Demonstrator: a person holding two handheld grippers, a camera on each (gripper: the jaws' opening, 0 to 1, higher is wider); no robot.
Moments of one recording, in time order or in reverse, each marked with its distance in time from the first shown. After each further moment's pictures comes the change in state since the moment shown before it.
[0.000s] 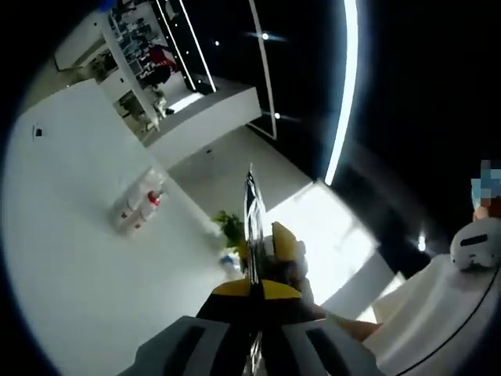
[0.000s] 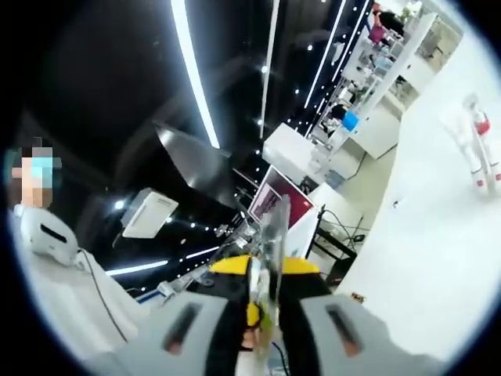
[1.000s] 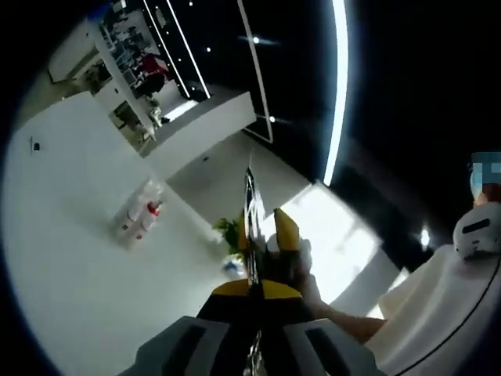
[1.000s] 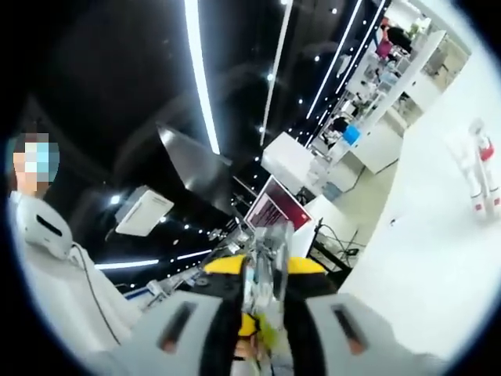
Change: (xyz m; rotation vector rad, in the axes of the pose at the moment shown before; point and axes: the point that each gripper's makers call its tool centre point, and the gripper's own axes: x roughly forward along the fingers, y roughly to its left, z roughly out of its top) left arm -0.005 -0.001 0.009 0.074 -0.057 0.022; right arm 0.005 0.004 0.010 -0.079 -0.033 -0.020
